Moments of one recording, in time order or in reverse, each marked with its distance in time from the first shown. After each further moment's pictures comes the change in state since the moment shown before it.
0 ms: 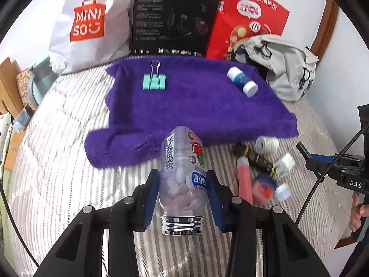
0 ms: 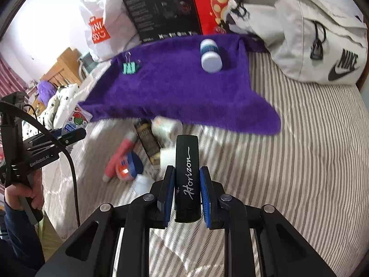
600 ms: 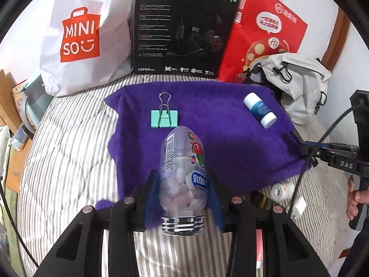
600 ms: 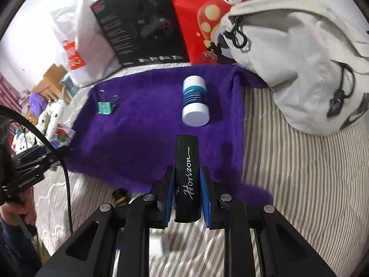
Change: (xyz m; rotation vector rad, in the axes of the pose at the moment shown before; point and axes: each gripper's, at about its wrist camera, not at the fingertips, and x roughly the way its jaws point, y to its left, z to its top) left arm 0.032 0.023 0.070 -0.001 -0.010 0.016; right arm 0.043 -0.023 0.094 0.030 -0.007 -0.045
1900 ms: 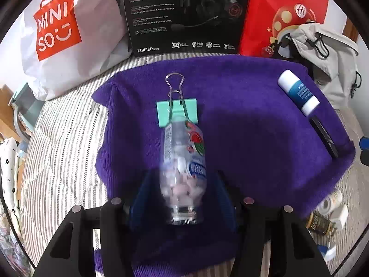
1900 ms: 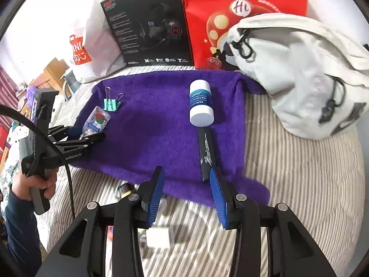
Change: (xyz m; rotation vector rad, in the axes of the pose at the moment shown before) left arm 0.070 0.003 0.019 0.078 0.124 0.114; right arm -0.028 0.021 -0.018 -0.043 -0.029 -0.046
